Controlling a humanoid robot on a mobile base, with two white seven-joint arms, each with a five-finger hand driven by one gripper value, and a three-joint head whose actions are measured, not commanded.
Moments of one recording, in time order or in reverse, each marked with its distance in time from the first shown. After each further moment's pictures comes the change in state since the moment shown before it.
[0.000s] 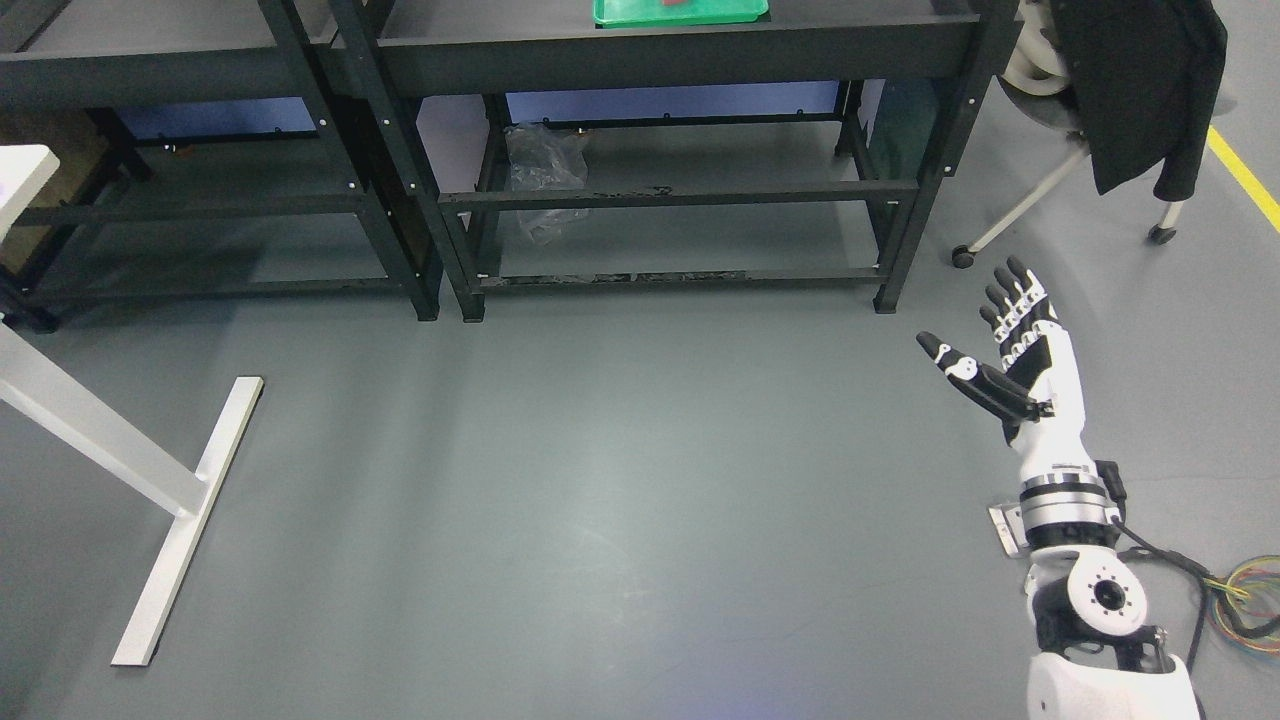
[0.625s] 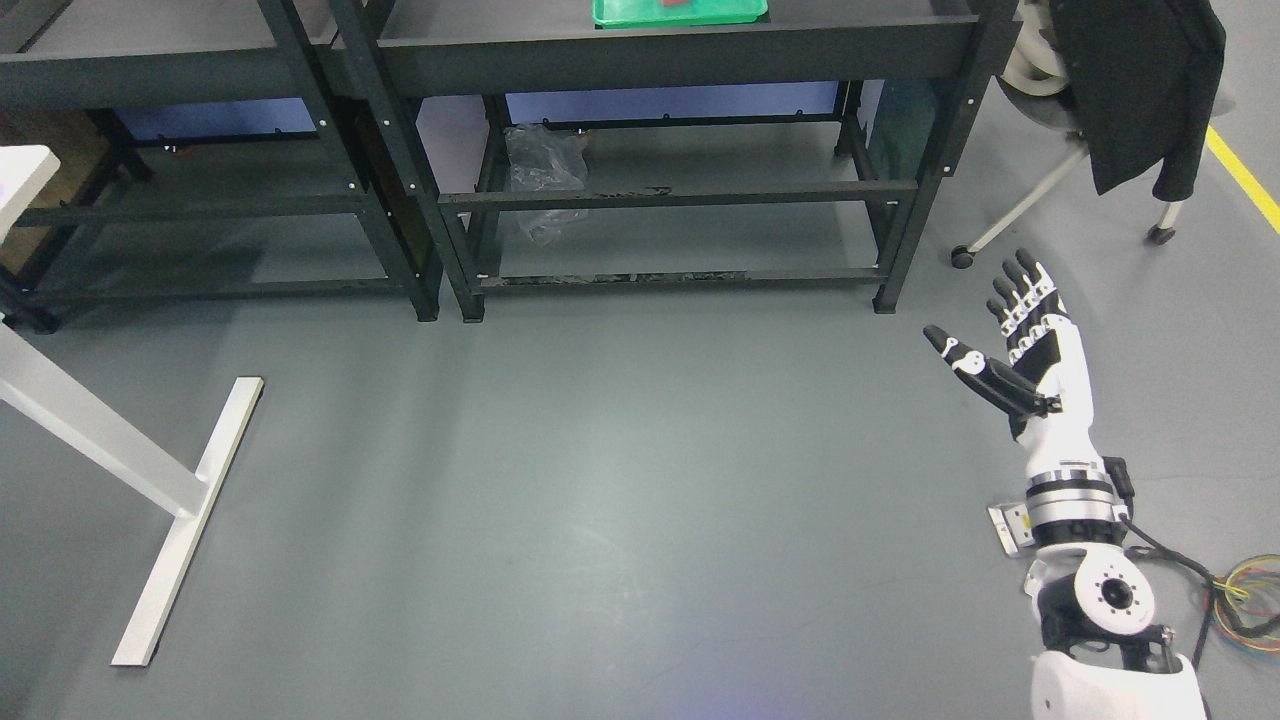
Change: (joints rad) left arm 0.000 0.000 0.000 0.000 0.000 0.000 0.000; right arm 0.001 0.000 -0.007 -0.021 -0.006 0.000 0.007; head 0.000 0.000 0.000
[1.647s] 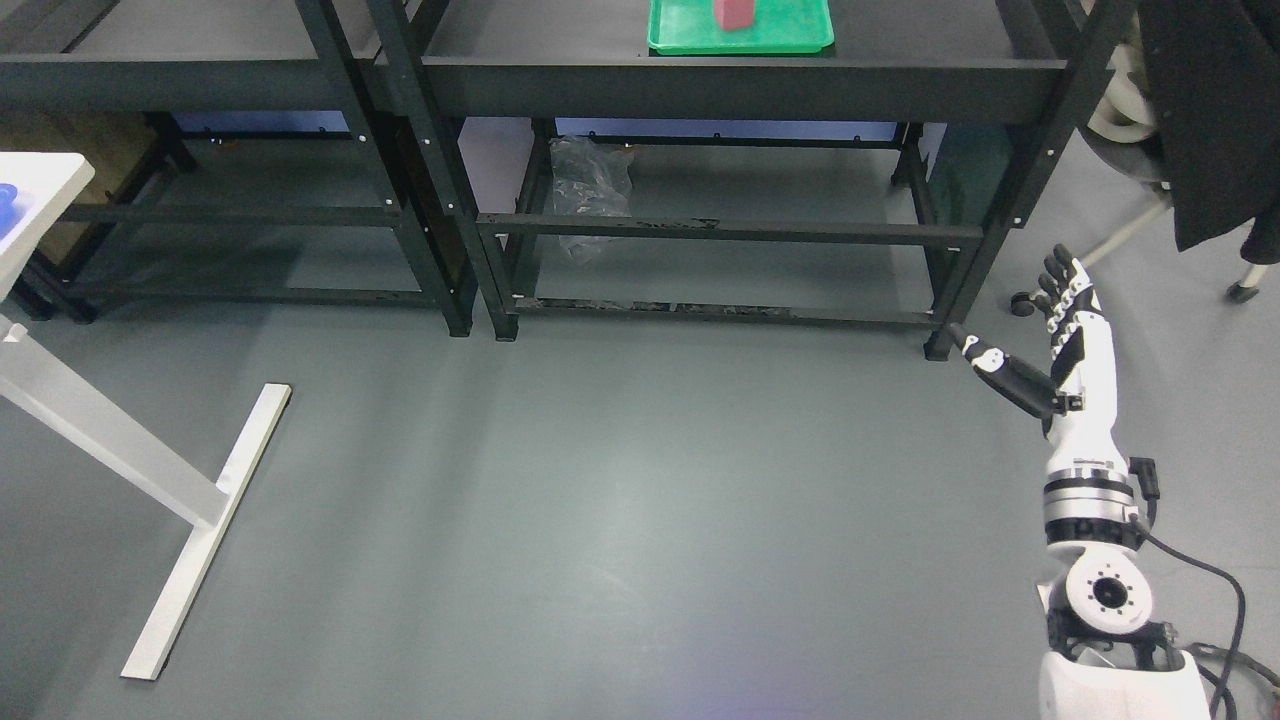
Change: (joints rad) left arm 0.000 0.000 0.000 0.000 0.000 0.000 0.000; right arm 0.000 0.000 -0.009 -0.008 0.242 -0.021 -0.122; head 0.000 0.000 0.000
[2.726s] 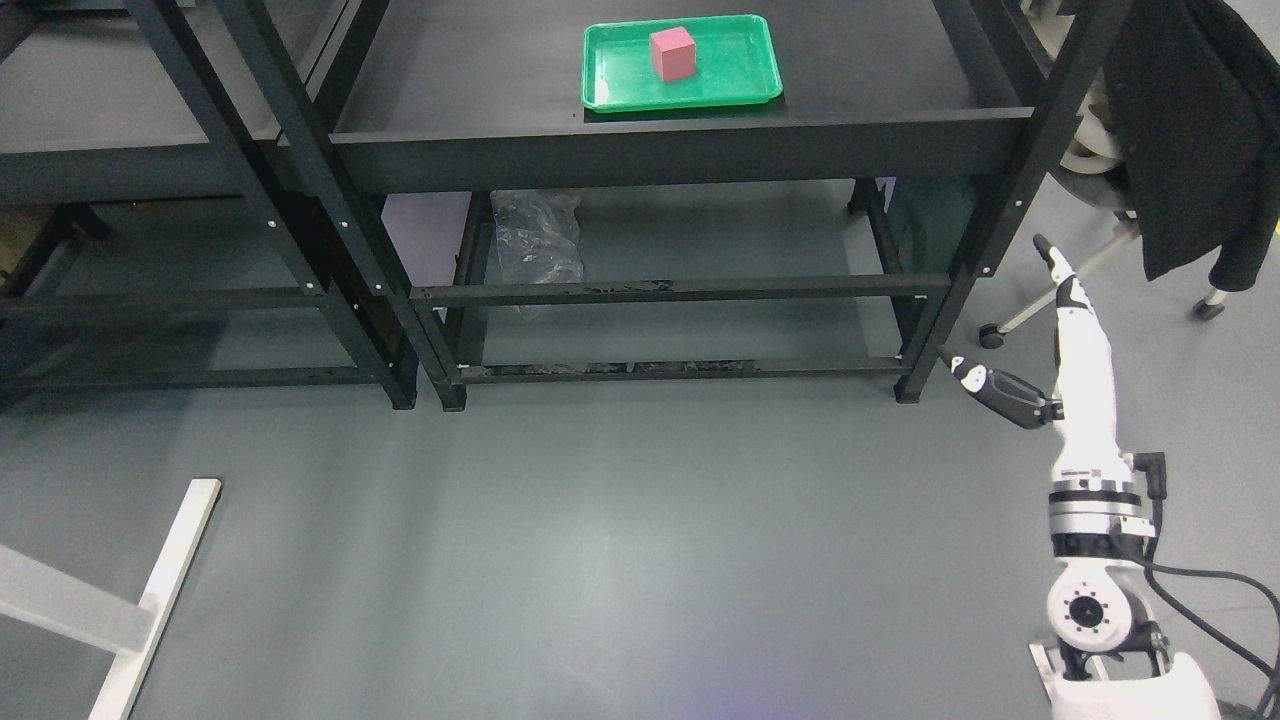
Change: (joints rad) left arm 0.000 0.000 0.000 0.000 0.000 0.000 0.000; right arm 0.024 -0.058 0.071 -0.004 0.516 -0.030 -0.138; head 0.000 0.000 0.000
